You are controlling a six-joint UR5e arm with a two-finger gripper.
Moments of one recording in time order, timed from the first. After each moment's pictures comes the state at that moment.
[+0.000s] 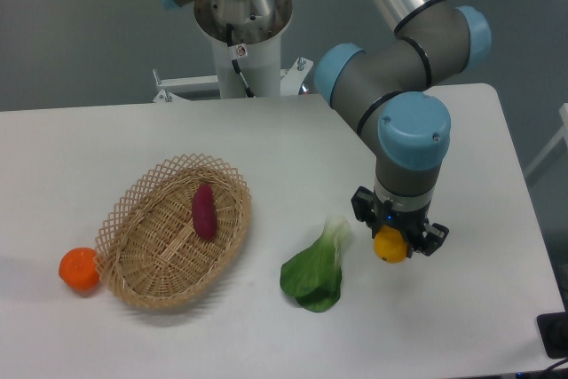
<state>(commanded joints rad) 2.52 -2.06 -1.36 -1.17 1.62 1.14</state>
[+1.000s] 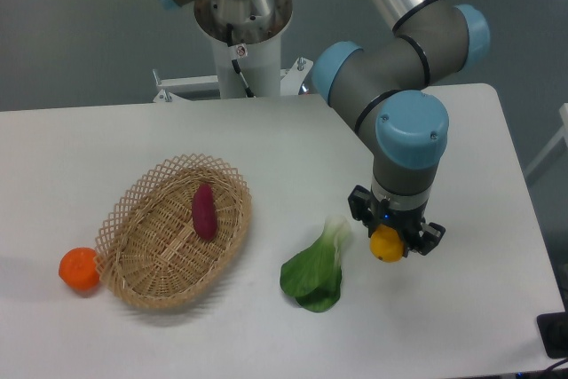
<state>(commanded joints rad) 2.50 -2.05 -1.37 -1.18 1.59 1.14</state>
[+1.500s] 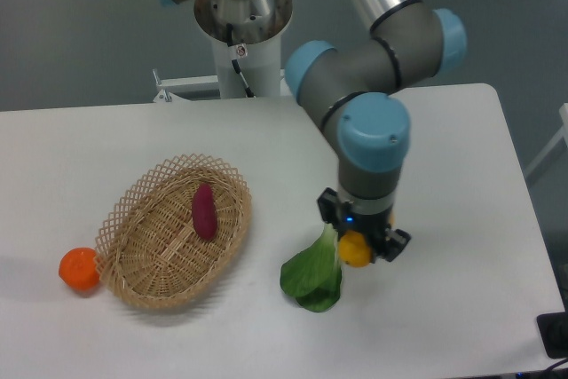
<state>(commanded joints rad) 2.37 -2.01 -1.42 -1.18 1.59 1.12</state>
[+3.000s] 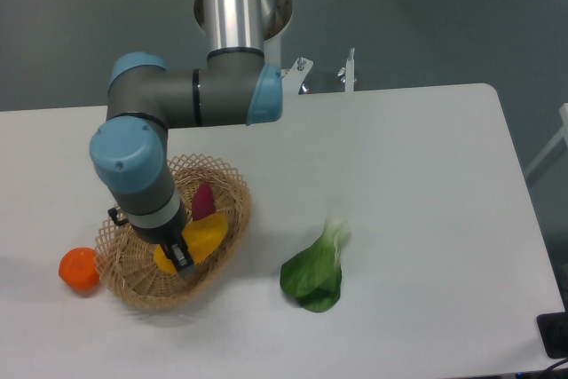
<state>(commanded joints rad) 2.00 -2.05 -1.54 -1.03 1.60 1.10</state>
